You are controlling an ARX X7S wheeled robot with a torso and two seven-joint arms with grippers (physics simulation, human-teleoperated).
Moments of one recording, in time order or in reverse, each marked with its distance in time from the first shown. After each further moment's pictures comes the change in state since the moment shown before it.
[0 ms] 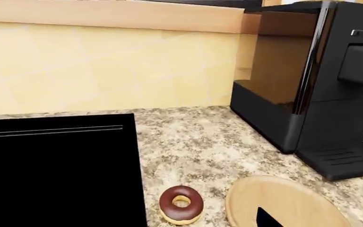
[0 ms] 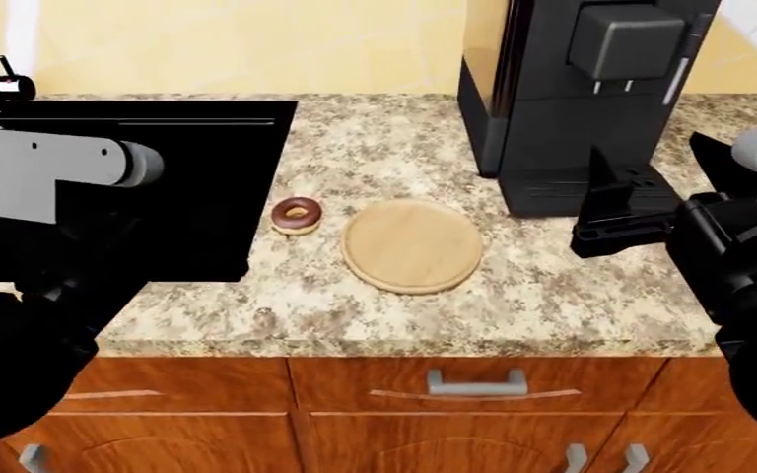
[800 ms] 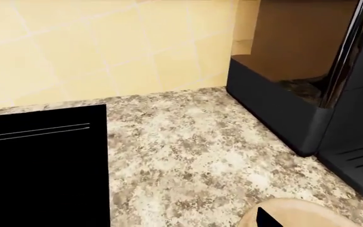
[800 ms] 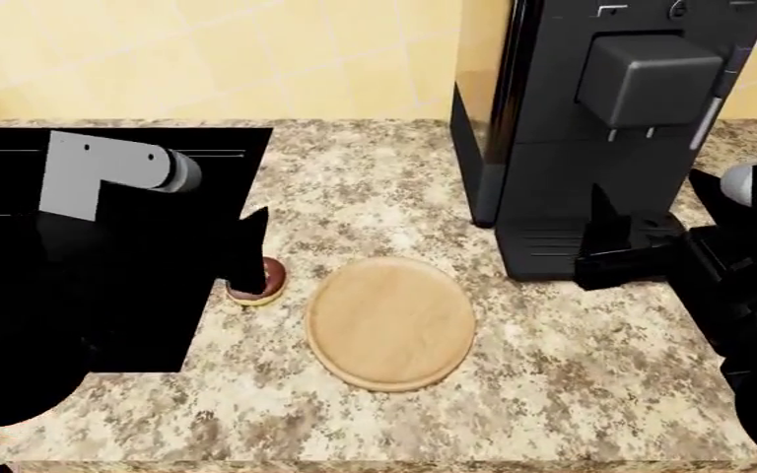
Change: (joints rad) left arm -0.064 -0.026 0.061 -0.088 -0.140 -0.092 -0.091; right arm -0.064 0.028 0.024 -0.044 0.031 0.072 0.023
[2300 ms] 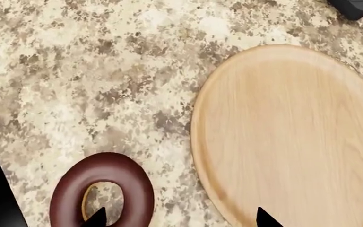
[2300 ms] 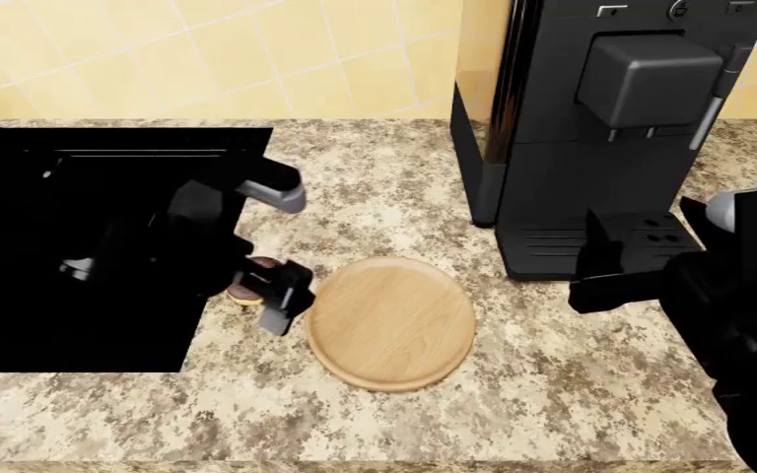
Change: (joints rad) left arm -0.608 -0.139 0.999 -0.811 -0.241 0.057 0.291; right arm -0.071 0.005 0.010 -0.009 0.035 -0.004 0.034
